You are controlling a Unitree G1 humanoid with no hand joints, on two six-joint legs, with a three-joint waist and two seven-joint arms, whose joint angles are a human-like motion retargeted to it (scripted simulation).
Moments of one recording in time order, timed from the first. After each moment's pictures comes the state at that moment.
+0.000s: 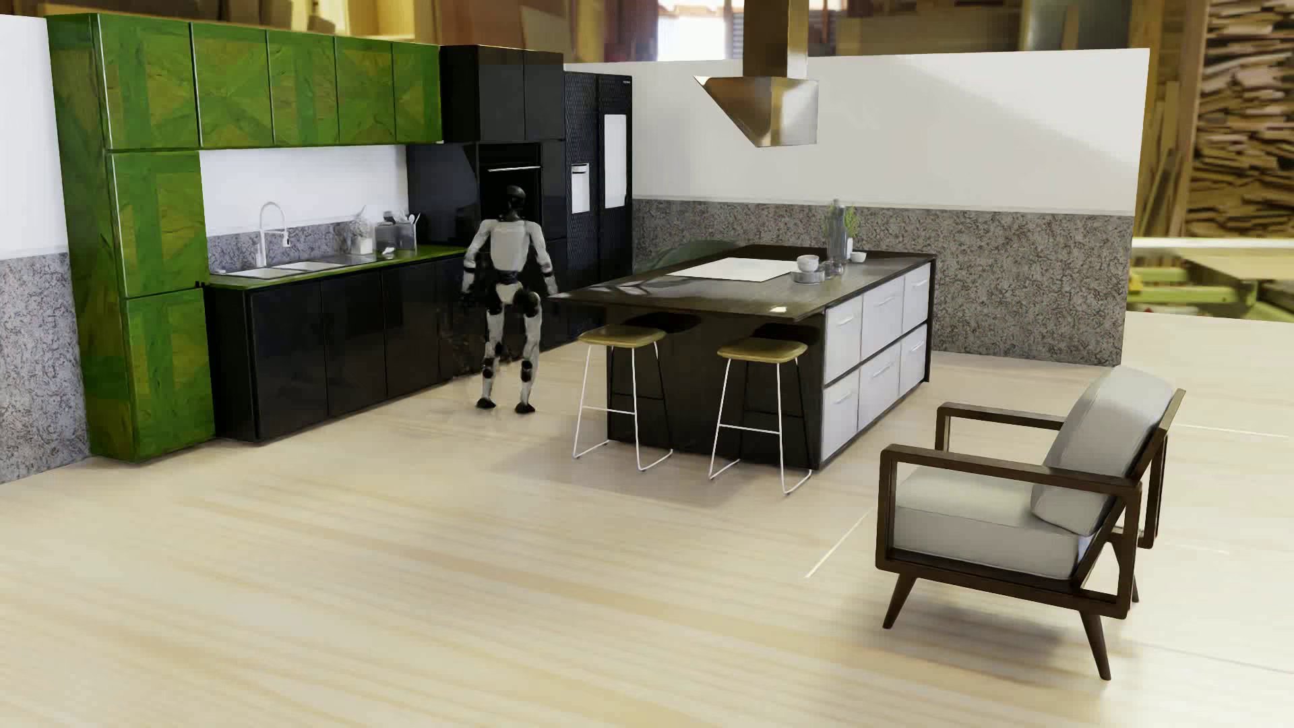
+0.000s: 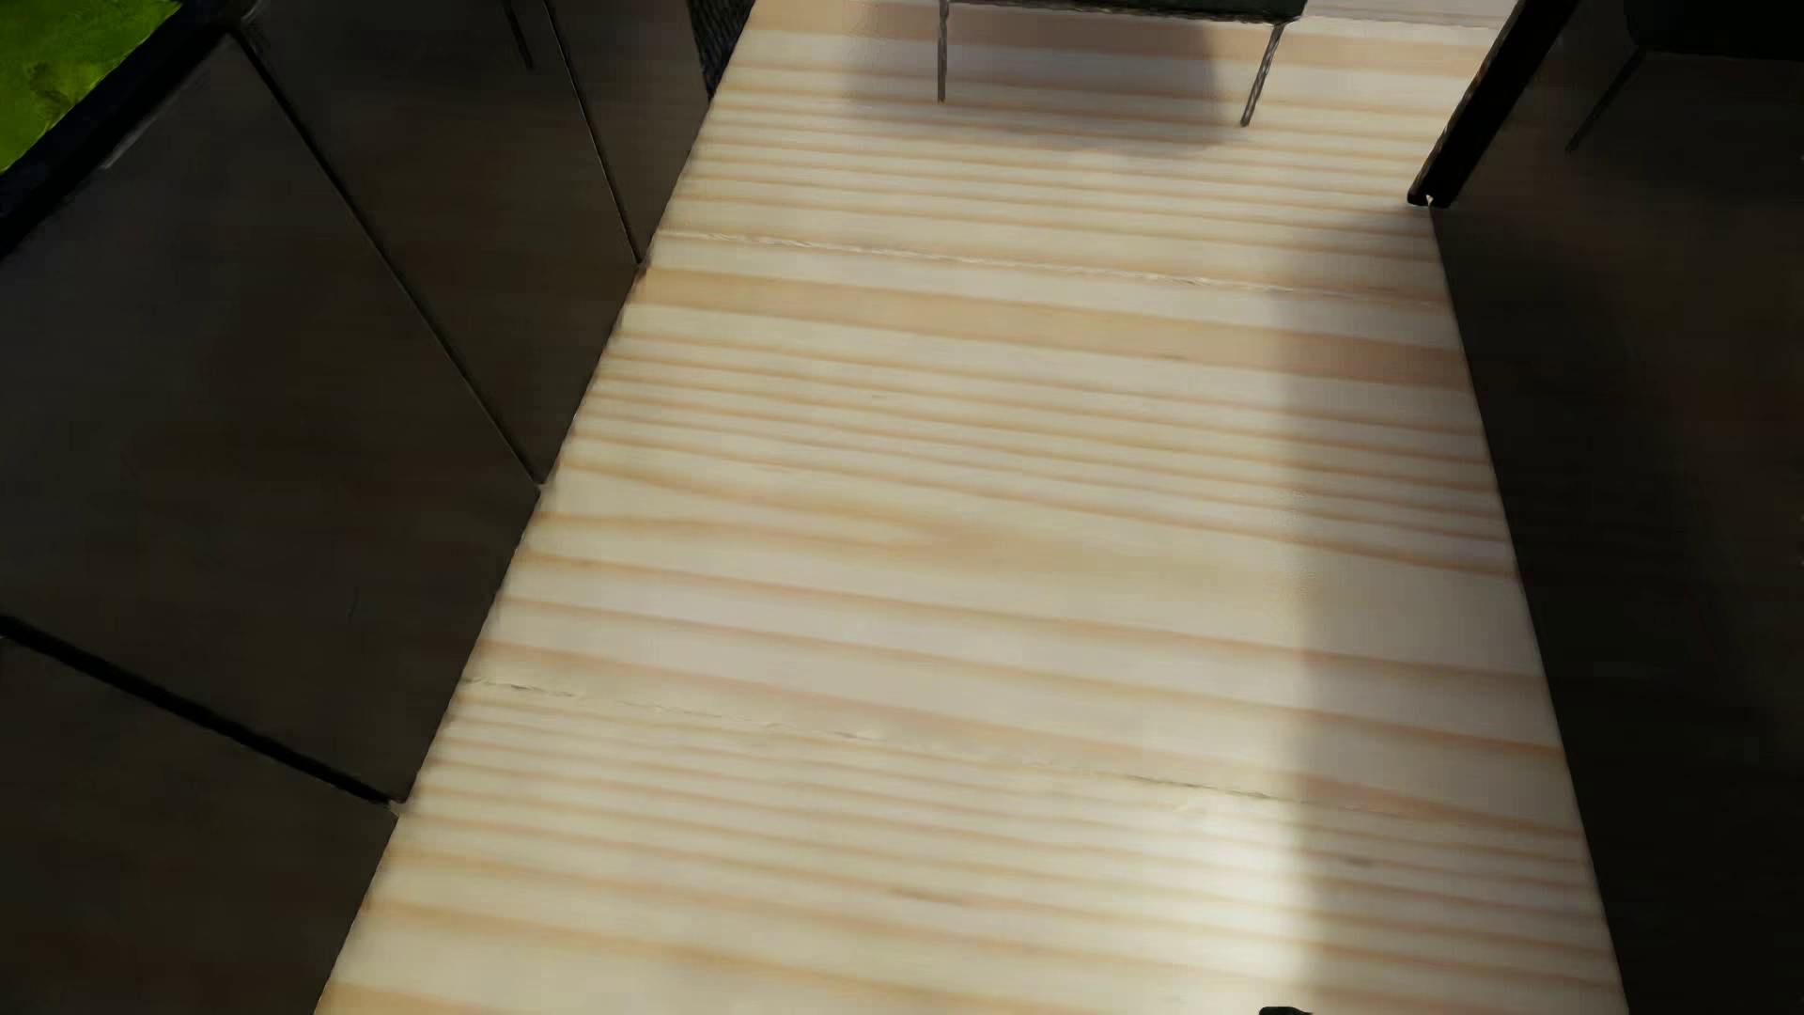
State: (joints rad) body -0.11 -0.06 -0.01 0.11 0.04 0.02 0.00 0.00 0.24 0.39 0.50 0.28 0.14 0.00 -0.21 0.38 -0.46 0.00 0.00 -0.28 0.41 1.00 0.79 0.00 0.00 0.00 0.00 0.00 0.00
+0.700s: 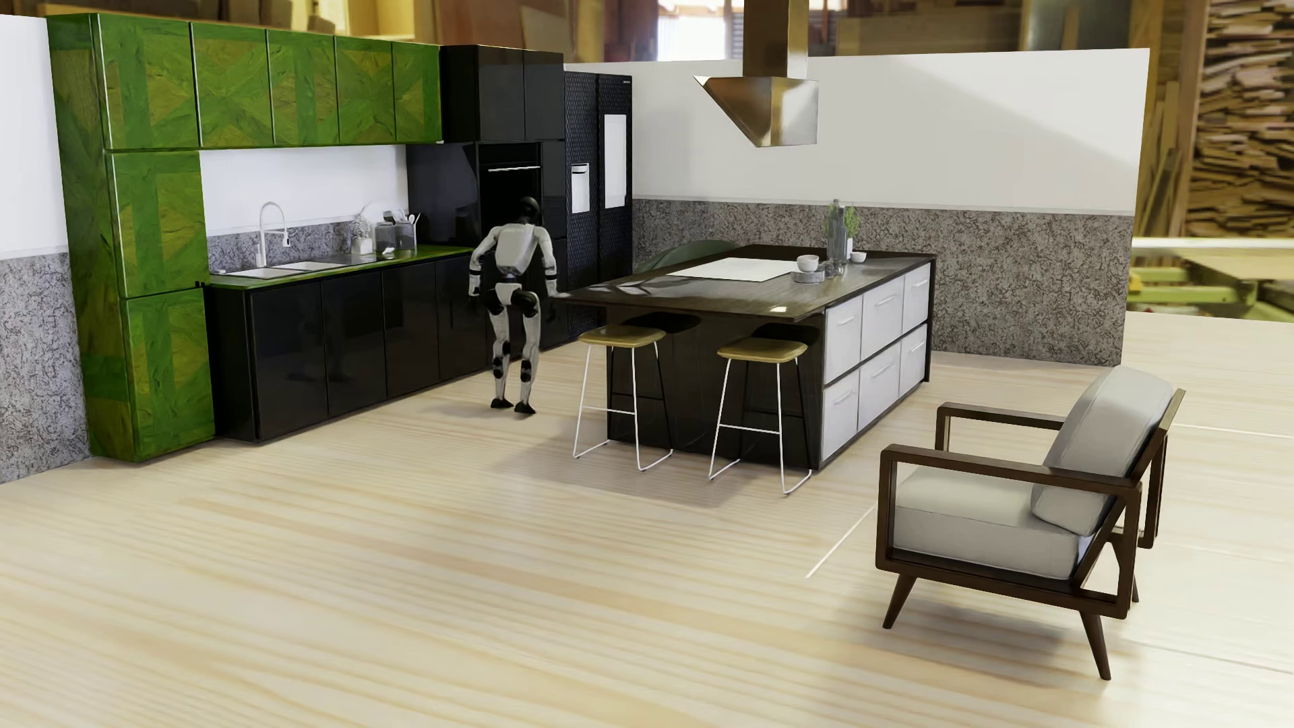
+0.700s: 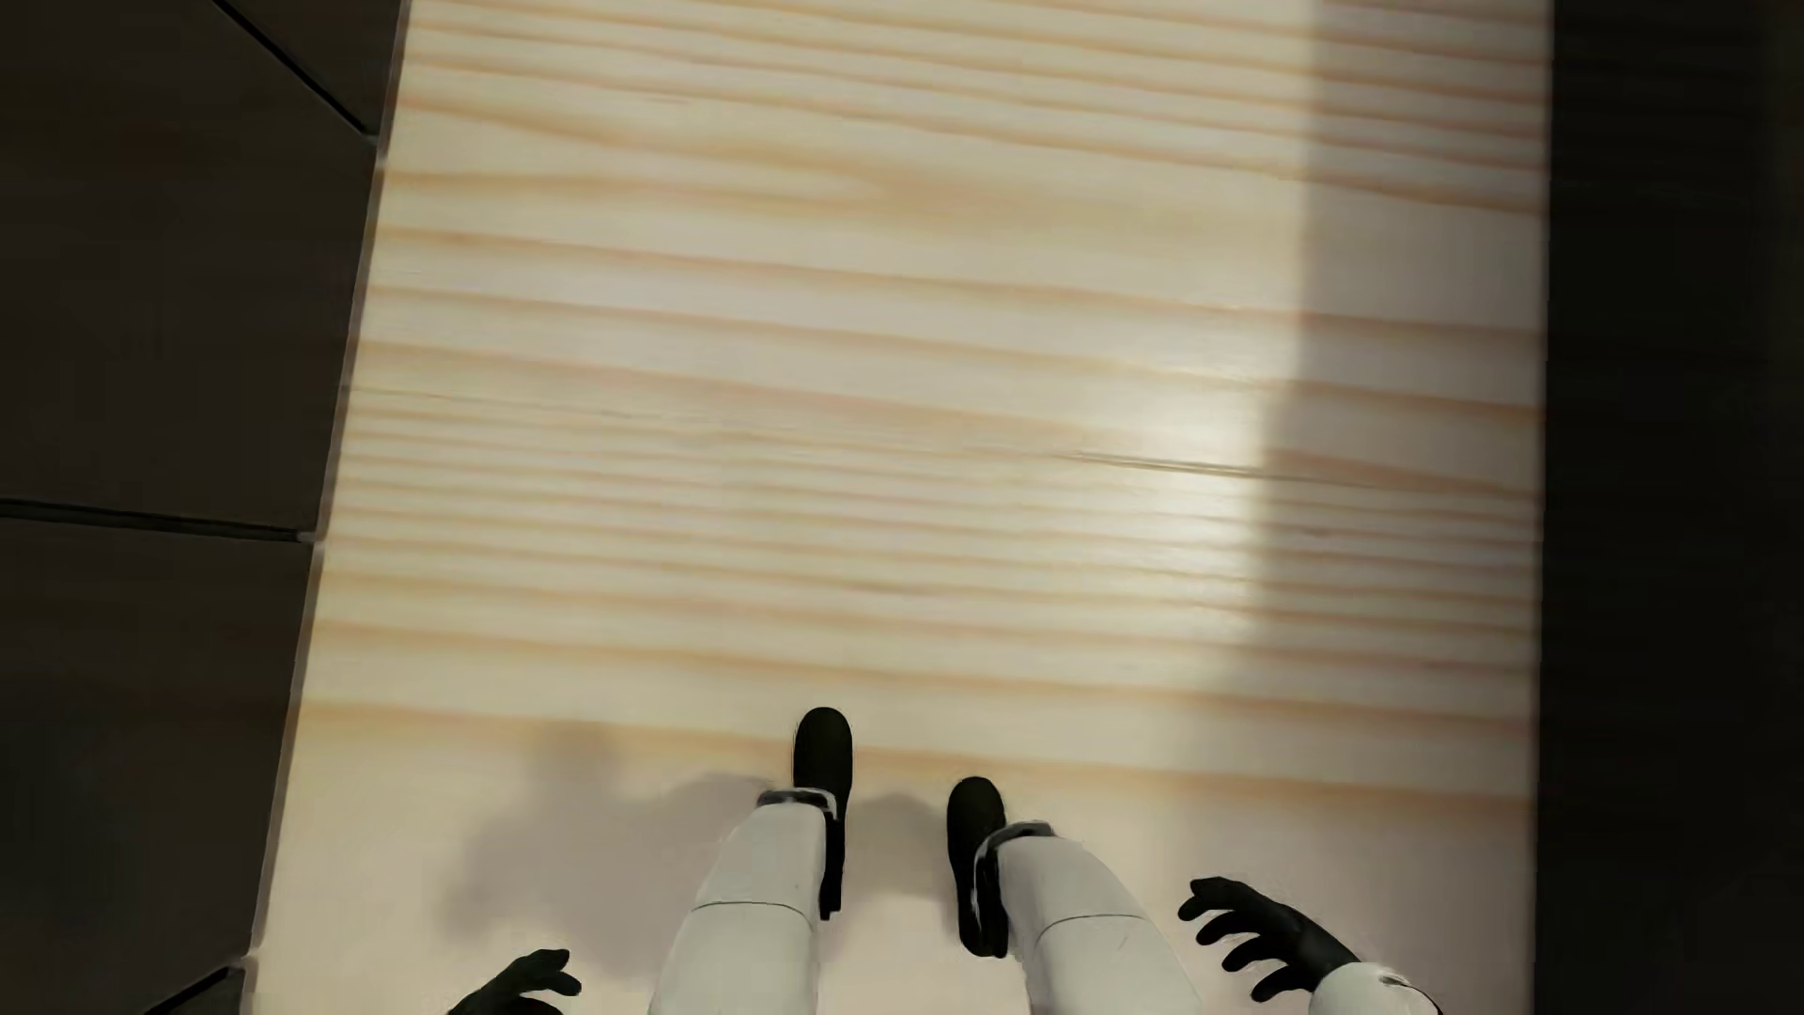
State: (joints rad) body -0.43 -0.34 0.00 0.00 0.07 0.00 0.00 0.00 0.48 0.42 0.50 0.08 -0.05 0.02 -0.06 0.47 -0.47 0.00 0.00 -0.34 0.53 0.81 0.76 0.00 0.00 0.00 0.00 0.00 0.00
